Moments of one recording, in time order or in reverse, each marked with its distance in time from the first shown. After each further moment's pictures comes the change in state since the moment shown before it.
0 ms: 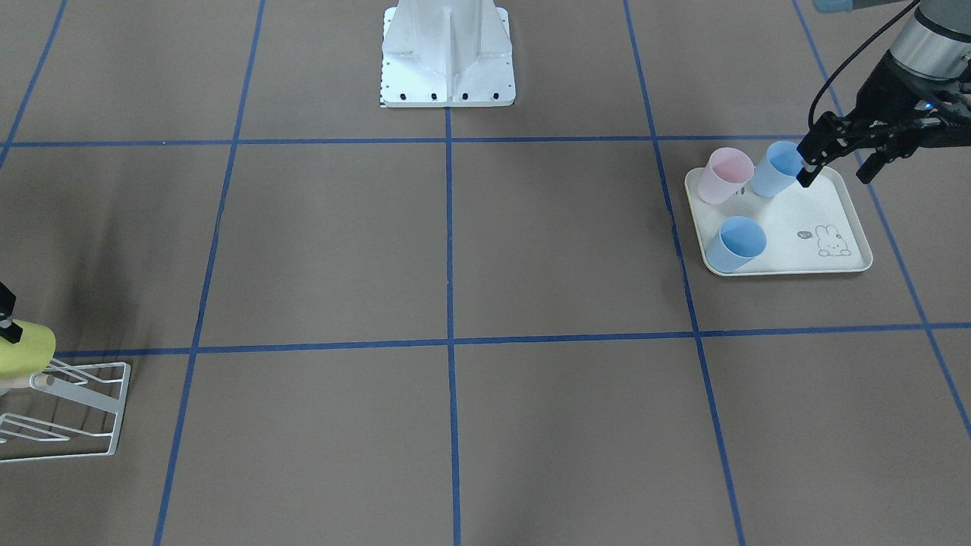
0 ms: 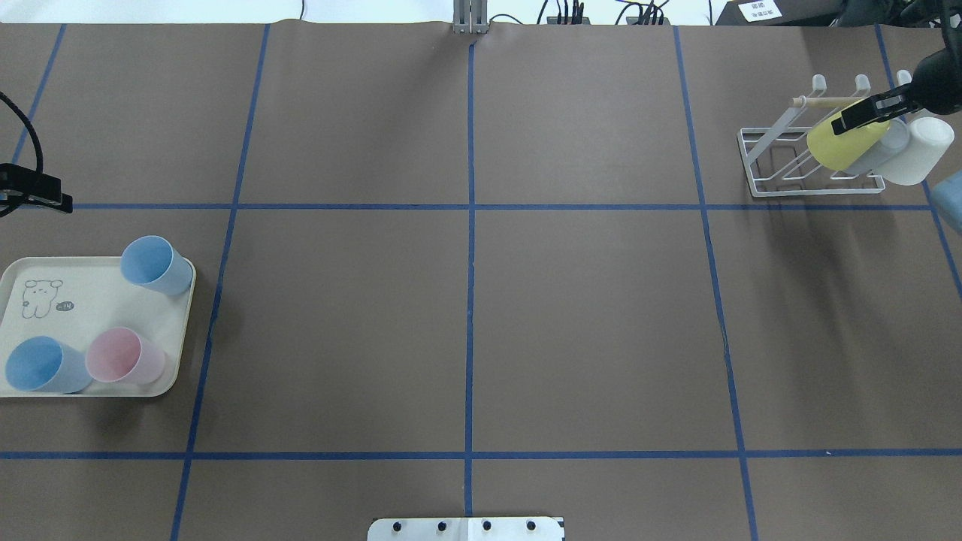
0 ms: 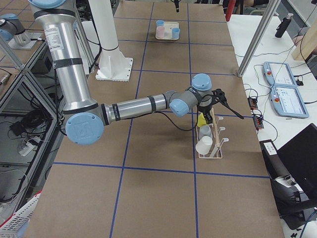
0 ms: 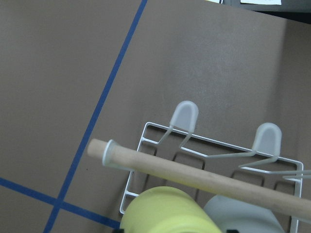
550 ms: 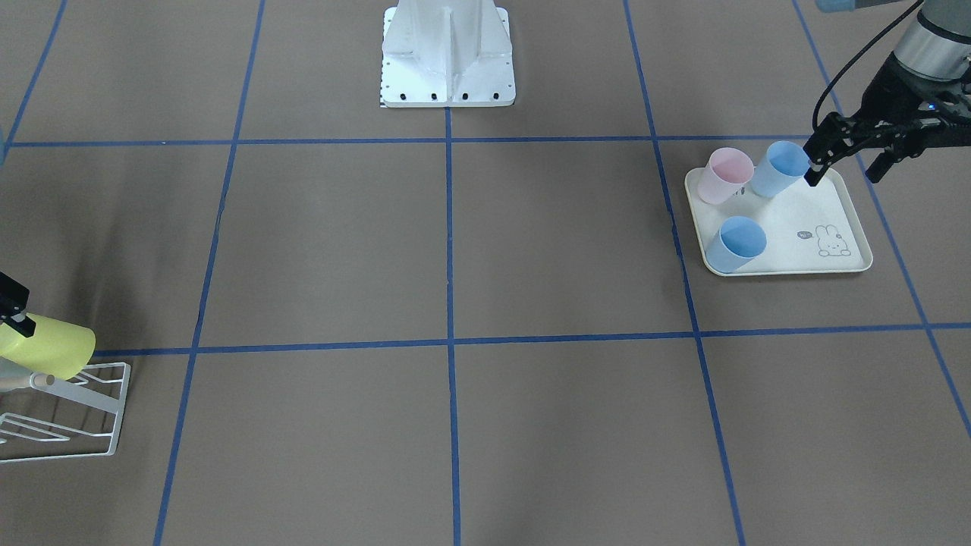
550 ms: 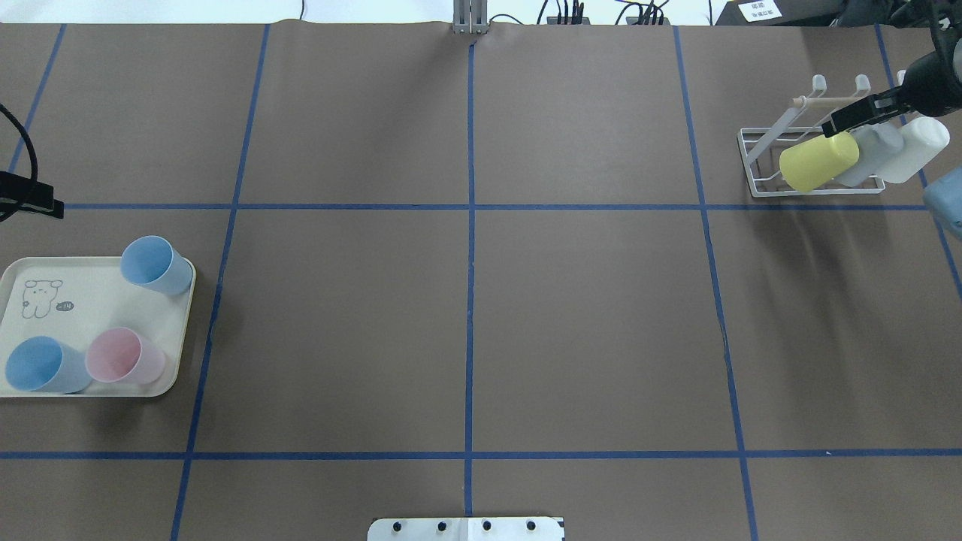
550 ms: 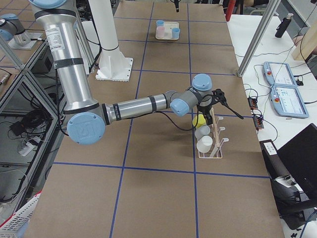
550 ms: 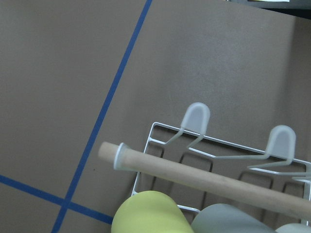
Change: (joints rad) left arm 0.002 0.063 -0.005 -0.003 0.020 0.100; right arm -0.001 0.017 0.005 -0.028 0.022 0.003
